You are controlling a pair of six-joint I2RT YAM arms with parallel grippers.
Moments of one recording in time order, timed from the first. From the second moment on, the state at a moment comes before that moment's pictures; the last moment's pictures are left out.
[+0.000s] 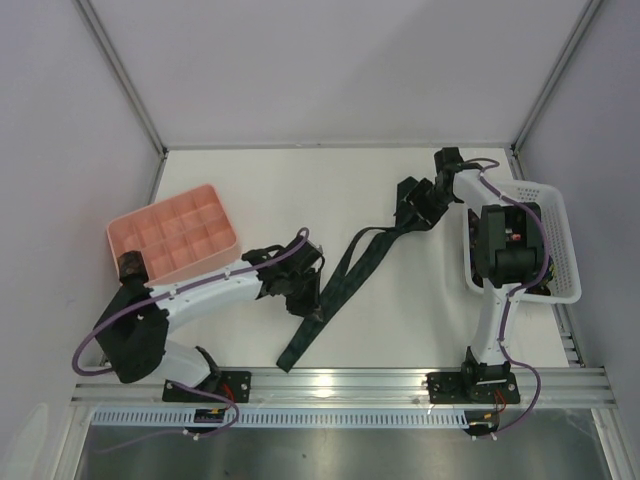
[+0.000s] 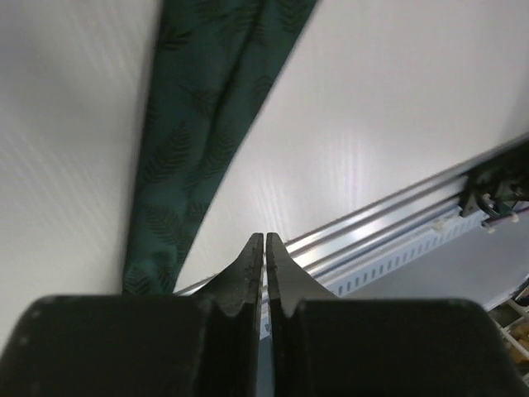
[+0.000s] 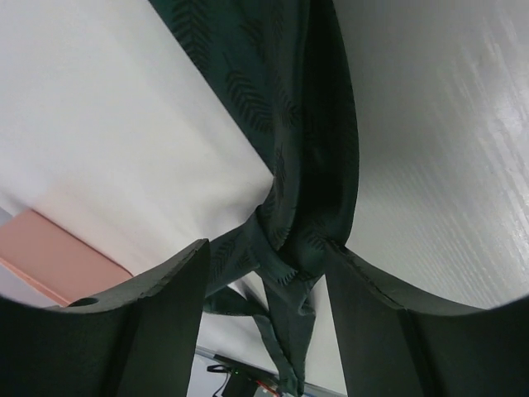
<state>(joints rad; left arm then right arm) -0.86 1.40 0.92 -0.63 0.20 -0.80 0.09 2.09 1.63 -0.76 -0.35 0.85</state>
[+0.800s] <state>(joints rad) -0.72 1.57 0.77 -0.52 0.35 -0.70 0.06 2.12 1.58 -0.64 -0.35 0.70</state>
